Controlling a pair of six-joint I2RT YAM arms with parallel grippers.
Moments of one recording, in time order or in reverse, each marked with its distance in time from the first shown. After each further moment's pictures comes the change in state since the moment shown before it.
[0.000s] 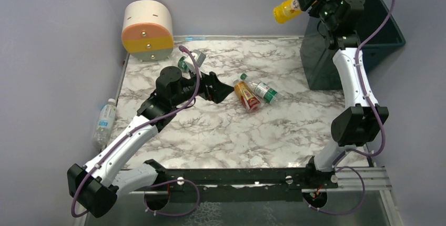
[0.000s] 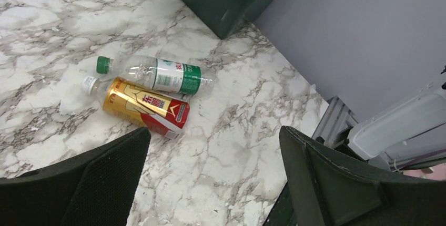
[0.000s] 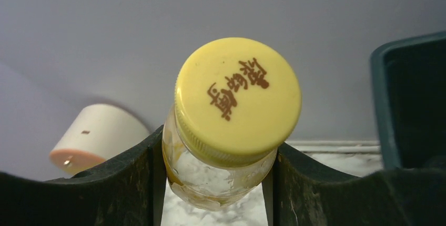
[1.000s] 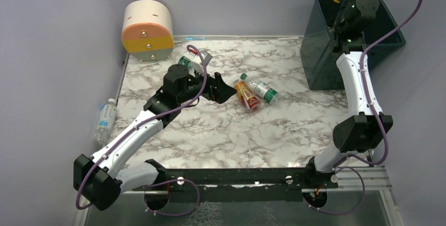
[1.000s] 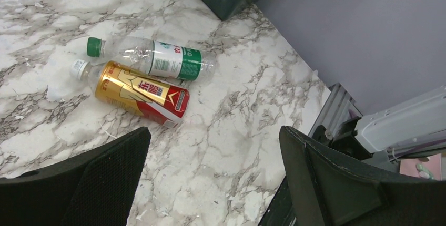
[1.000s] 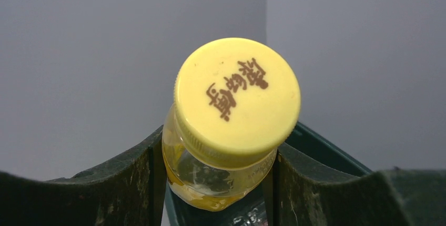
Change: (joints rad) left arm 0.000 0.068 0.000 0.001 0.032 -0.002; right arm -0.013 -0.080 0.006 0.272 0.713 -0.579
